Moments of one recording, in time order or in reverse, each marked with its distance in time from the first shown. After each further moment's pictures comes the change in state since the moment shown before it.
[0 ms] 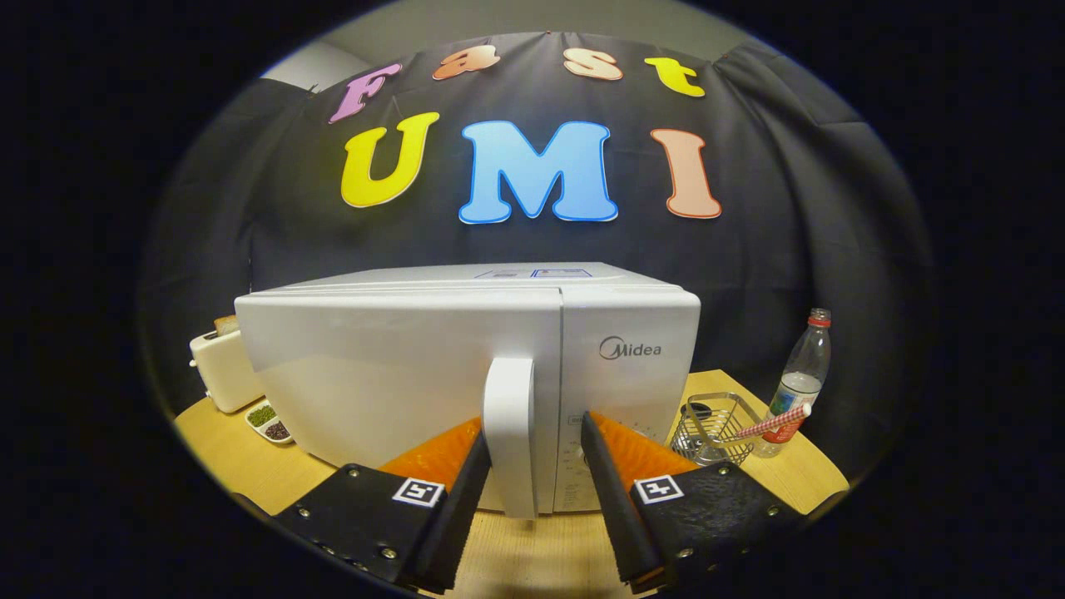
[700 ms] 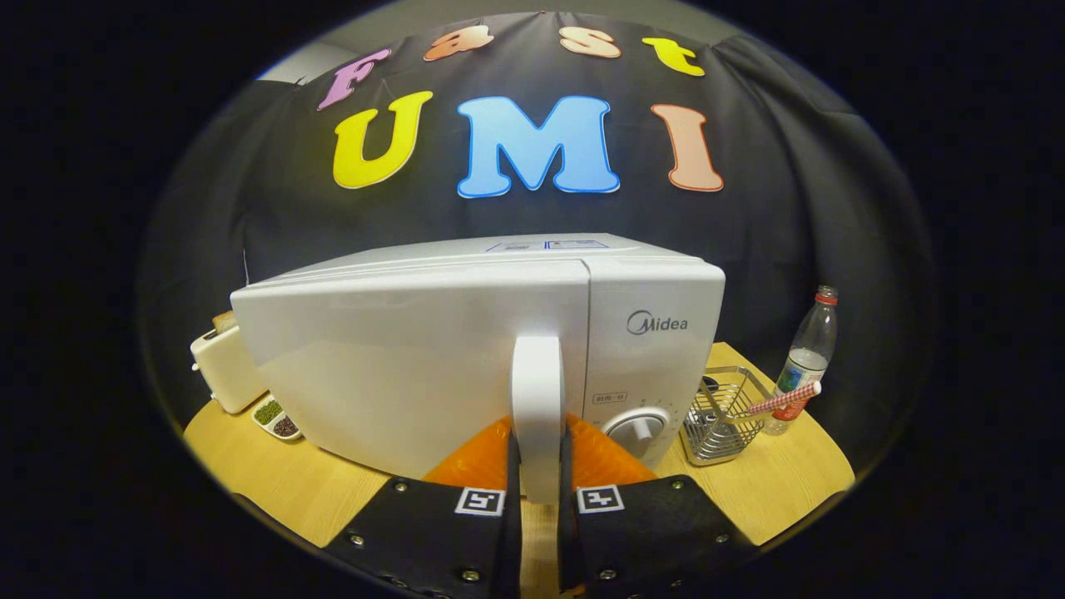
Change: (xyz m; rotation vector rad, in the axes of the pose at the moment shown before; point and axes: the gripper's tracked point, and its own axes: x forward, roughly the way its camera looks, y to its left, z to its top) arm -0.003 0.014 -0.007 0.022 0.103 -0.002
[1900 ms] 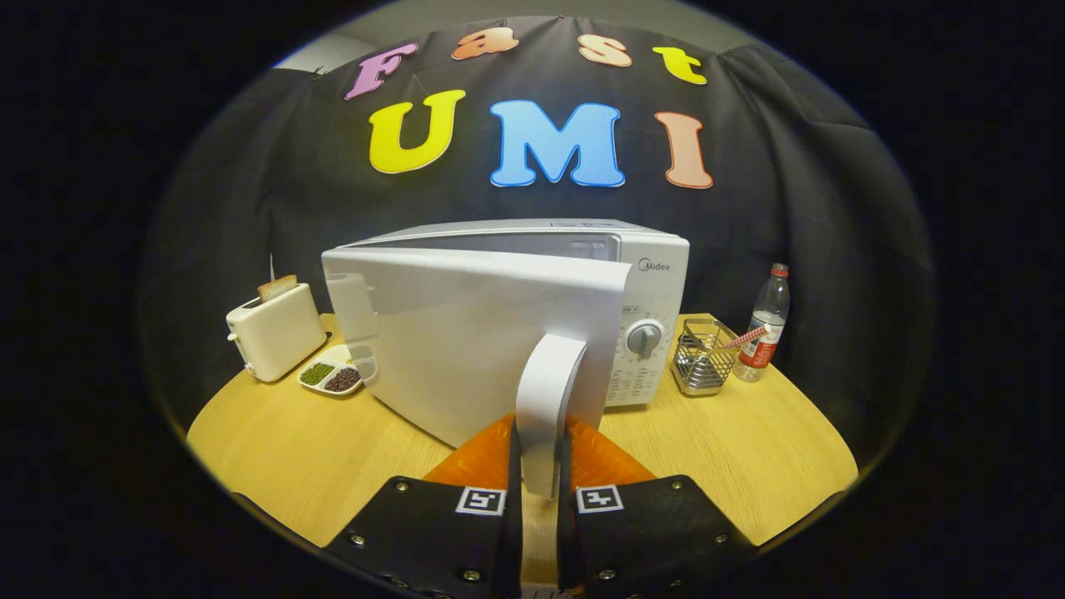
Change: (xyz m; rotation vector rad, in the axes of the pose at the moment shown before) arm -0.134 0.064 -0.050 -0.016 0.058 -0.015
